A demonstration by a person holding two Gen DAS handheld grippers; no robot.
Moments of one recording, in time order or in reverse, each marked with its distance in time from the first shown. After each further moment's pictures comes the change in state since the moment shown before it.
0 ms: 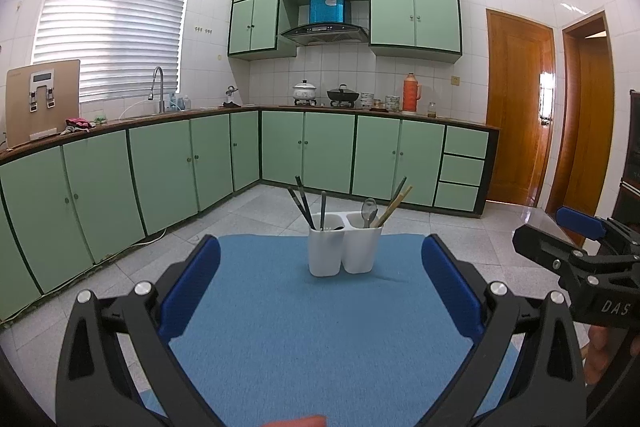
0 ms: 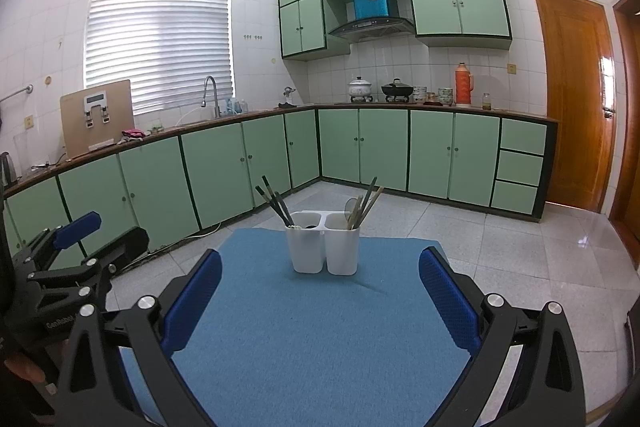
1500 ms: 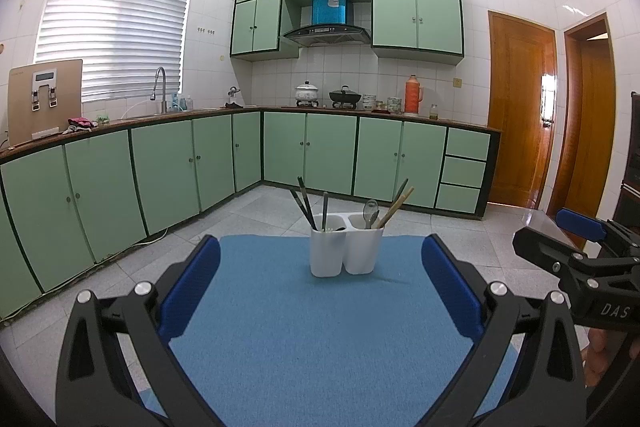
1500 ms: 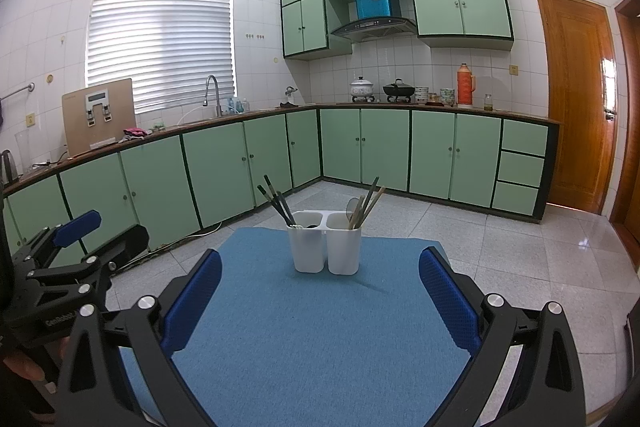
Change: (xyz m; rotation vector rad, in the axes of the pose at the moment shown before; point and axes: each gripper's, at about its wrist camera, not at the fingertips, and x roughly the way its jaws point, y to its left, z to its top) left arm -0.002 0.001 0.001 -0.004 -0.005 0.006; right arm 0.000 0.002 0.001 -0.001 0.002 0.000
